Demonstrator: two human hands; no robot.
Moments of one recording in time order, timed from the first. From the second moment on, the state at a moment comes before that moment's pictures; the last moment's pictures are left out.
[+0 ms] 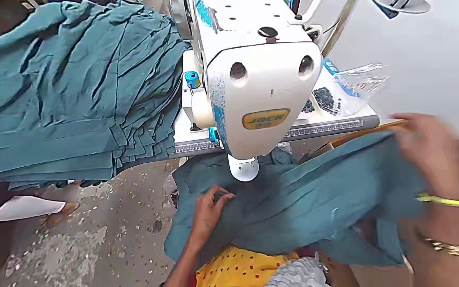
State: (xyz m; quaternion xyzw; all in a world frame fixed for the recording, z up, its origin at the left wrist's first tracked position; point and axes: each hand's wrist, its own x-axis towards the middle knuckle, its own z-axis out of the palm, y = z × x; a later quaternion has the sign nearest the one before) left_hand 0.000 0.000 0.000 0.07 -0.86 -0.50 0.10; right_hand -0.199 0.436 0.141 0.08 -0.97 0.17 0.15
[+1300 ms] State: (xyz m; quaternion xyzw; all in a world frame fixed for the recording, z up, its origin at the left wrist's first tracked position) left_hand -0.056 0.008 0.075 0.12 -0.74 -0.64 0.18; right_hand -0.168 0.208 0.100 0.25 -0.87 0.41 -0.03
